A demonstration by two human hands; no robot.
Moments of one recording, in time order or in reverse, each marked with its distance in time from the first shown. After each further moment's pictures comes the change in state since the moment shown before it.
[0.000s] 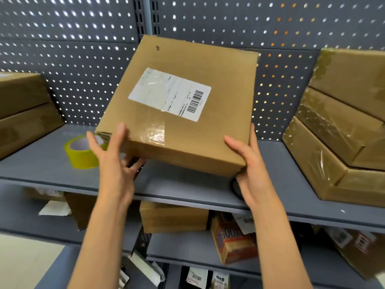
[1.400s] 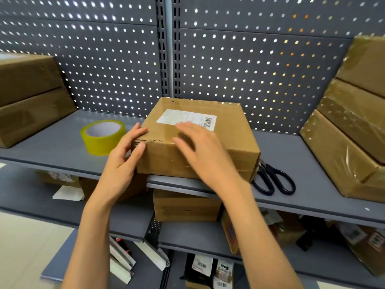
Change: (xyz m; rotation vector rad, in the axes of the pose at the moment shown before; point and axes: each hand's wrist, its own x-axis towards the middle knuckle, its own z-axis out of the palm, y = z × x) left_hand 0.033 -0.014 -0.076 0.664 -0.435 0.274; right_hand 0.005 0.020 0.092 -1.228 -0.299 -0.414
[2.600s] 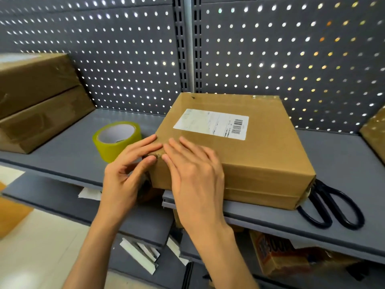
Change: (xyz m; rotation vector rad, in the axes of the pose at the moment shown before) left_hand 0.013 -0.020 -0.008 0.128 0.100 0.217; right_hand 0.014 -0.017 0.082 -0.007 0.511 -0.105
